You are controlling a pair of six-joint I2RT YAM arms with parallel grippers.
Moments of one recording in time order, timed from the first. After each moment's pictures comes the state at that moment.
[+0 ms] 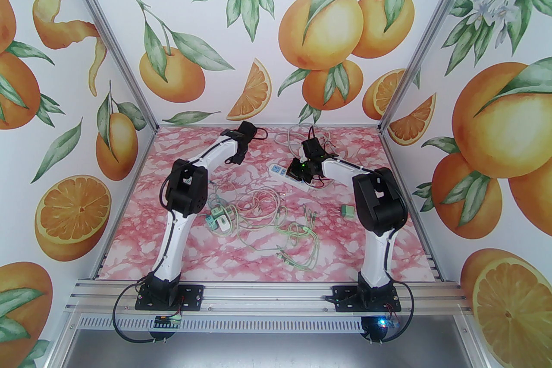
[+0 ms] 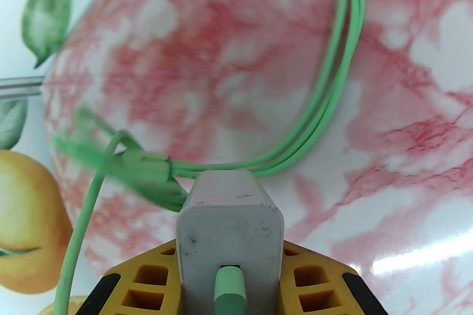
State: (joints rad) left arm -0.43 2.42 2.07 -0.92 -0.57 0.09; right arm 0.32 2.02 1.34 -0.35 -0.38 0.72
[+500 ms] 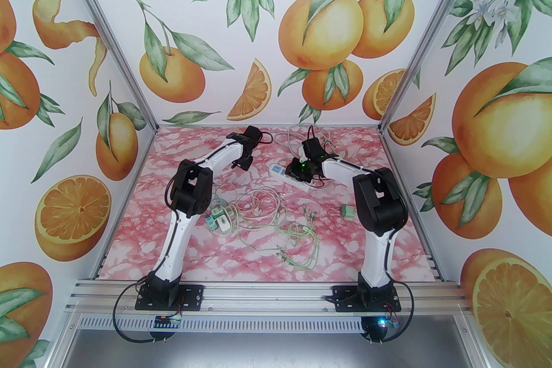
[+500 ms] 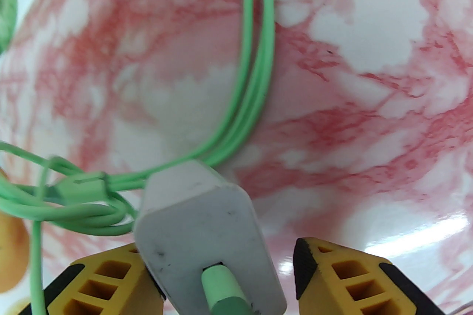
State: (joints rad) left arm -0.46 2.41 2.05 -0.93 -0.39 -0.05; right arm 0.32 2.00 1.34 -0.34 -0.38 0.68
